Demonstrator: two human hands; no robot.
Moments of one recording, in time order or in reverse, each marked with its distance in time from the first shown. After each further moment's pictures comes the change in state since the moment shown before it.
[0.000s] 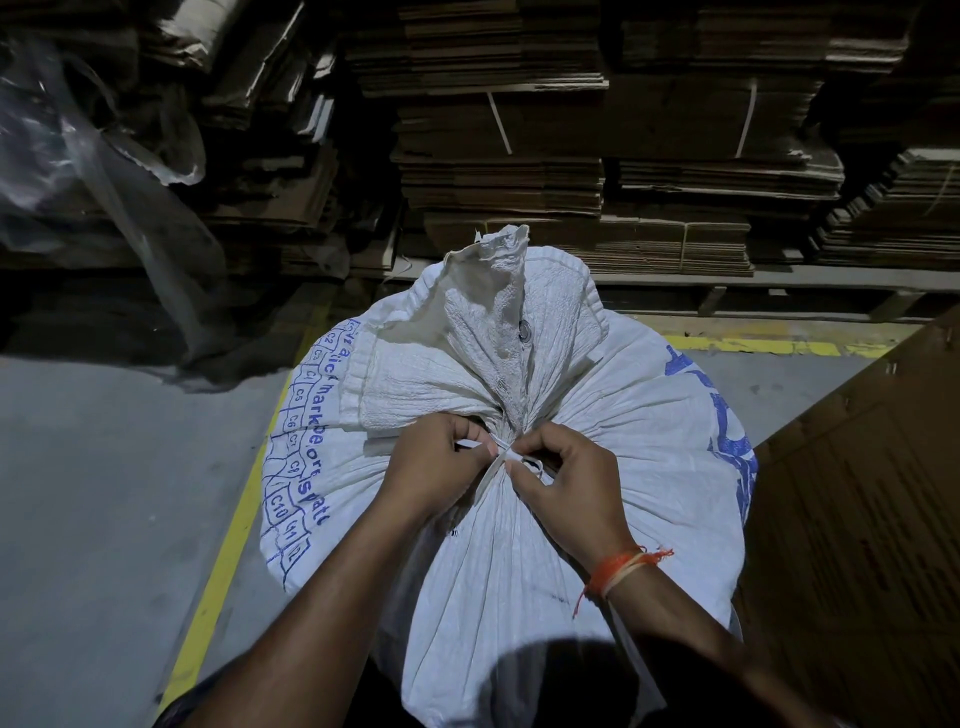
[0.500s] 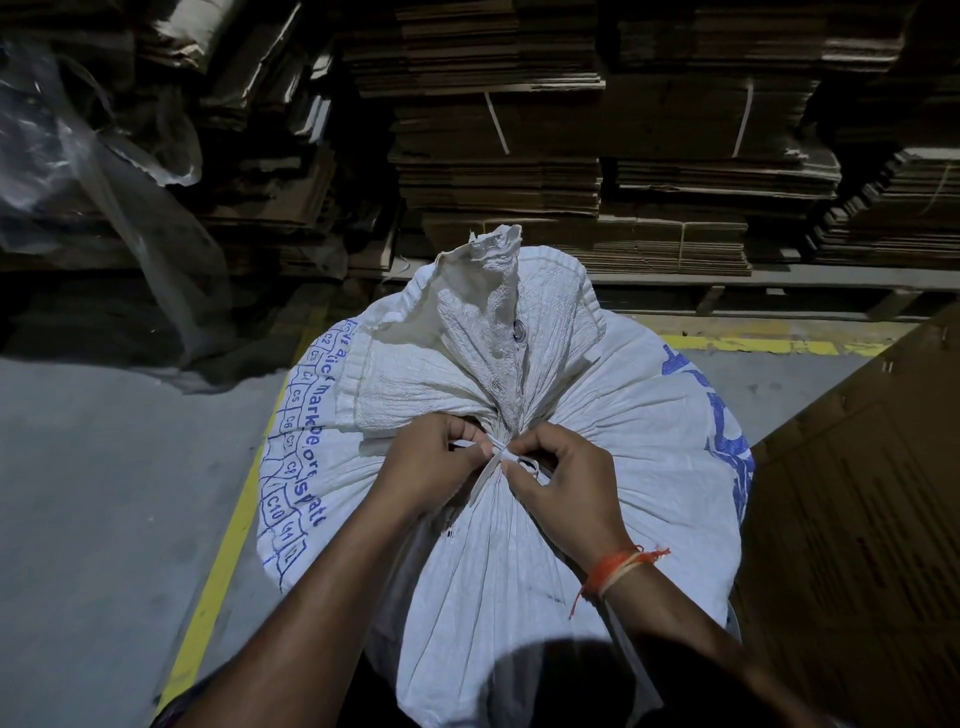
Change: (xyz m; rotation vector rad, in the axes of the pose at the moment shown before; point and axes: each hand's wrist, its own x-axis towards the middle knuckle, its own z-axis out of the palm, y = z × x) left_hand 0.002 -0.002 -0.004 -0.016 -0.037 0.007; right_hand -0.001 -0.001 -0.001 -0.005 -0.002 -0.009
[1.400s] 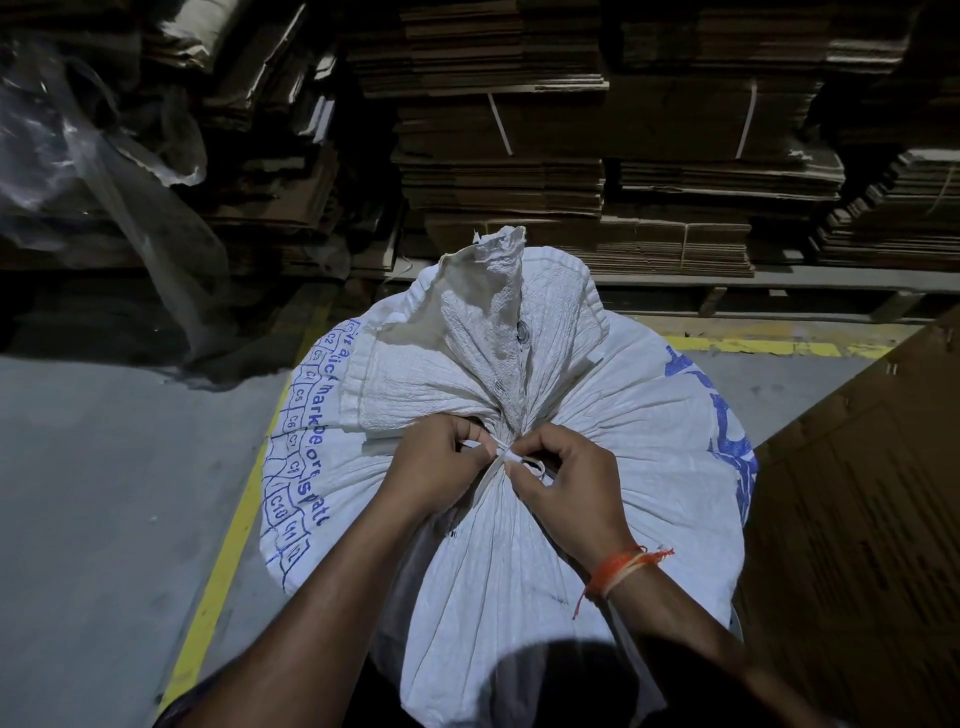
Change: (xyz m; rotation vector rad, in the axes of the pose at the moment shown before) left_hand 0.001 0.001 0.005 -0.056 -0.016 -0.012; right_hand 0.001 0.000 0.000 0.001 -0.016 0.007
